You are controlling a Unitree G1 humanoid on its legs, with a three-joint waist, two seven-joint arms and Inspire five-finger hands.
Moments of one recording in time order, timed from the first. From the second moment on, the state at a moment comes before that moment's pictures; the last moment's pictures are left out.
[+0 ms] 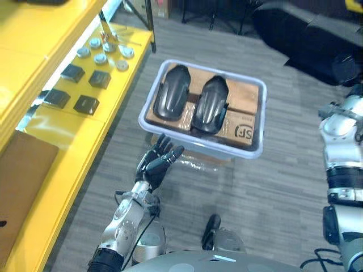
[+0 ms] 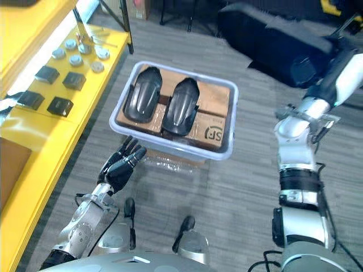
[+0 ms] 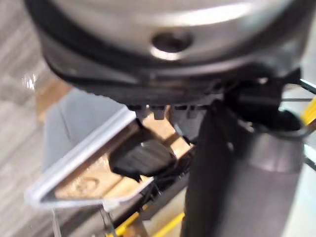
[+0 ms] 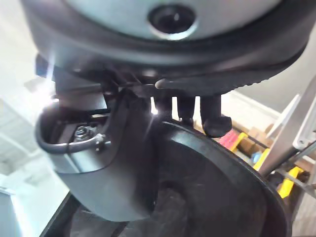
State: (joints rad) left arm 0.08 0.17 -0.21 0.11 -1.02 0.06 -0.16; right arm -0.52 -0.60 -0.13 0.38 -0.22 -0.10 -0.66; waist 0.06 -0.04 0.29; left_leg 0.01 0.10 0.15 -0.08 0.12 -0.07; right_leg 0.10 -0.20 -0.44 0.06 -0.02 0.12
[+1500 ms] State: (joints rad) left arm -0.24 0.01 -0.48 0.34 -1.29 -0.32 -0.04; right arm -0.09 -0.14 0.36 0.12 0.07 -0.35 -0.55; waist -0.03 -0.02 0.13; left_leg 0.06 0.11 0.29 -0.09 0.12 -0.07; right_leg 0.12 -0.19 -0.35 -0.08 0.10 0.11
